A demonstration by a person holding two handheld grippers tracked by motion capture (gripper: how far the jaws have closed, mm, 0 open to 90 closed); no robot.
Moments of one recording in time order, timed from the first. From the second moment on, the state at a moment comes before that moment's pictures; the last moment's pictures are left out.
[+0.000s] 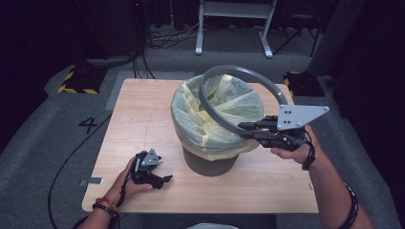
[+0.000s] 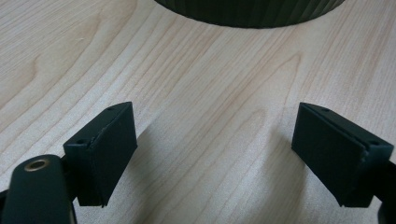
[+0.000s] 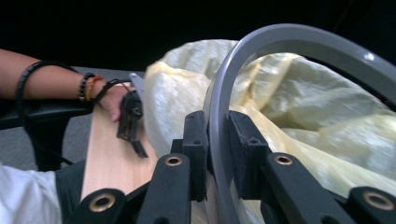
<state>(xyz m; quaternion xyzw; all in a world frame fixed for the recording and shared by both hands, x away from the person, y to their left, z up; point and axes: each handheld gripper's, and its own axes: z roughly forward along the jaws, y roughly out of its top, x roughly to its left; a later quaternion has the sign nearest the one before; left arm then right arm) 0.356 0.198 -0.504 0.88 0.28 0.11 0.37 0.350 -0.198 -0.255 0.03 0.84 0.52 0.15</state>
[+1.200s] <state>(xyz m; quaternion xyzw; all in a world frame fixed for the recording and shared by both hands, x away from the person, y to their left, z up) 0.356 0.198 -0.504 0.88 0.28 0.11 0.37 0.337 -0.145 -0.243 -0.03 0.88 0.47 0.10</state>
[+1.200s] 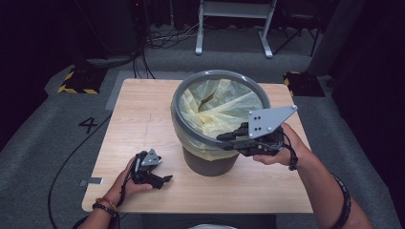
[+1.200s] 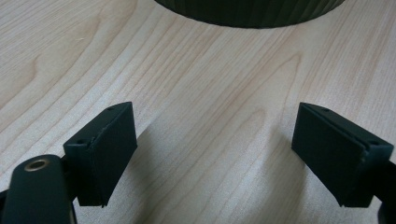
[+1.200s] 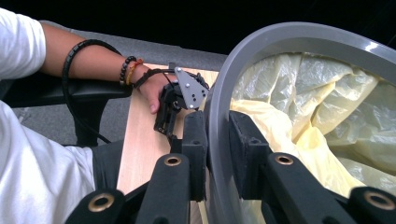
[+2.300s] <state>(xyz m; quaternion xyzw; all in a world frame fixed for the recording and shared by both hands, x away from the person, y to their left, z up) 0.356 0.198 -0.504 0.88 0.28 0.11 0.37 0.354 -0.119 -0.240 -0.02 0.89 0.45 0.06</state>
